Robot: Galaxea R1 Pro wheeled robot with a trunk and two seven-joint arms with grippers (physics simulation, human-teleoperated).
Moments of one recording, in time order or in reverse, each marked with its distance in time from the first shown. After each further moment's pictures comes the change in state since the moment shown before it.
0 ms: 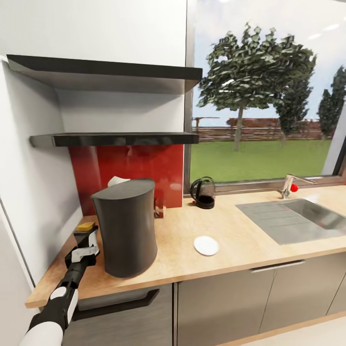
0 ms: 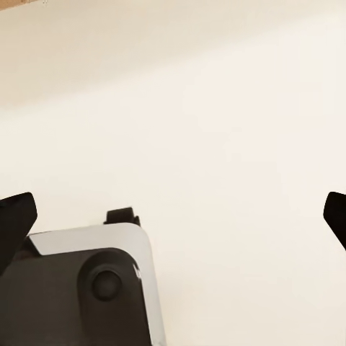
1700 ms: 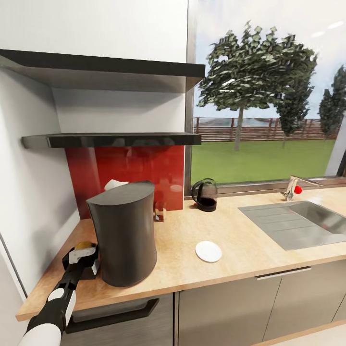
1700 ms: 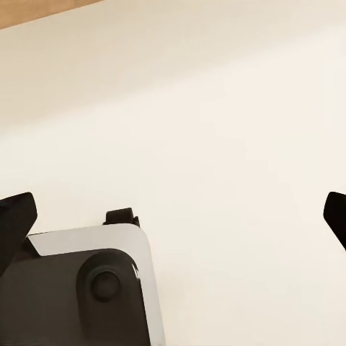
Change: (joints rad) left arm 0.008 0.004 0.012 -0.009 0.007 -0.002 0.000; right arm 0.000 -0.001 0.000 0.000 -0.001 -0.002 0.000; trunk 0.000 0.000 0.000
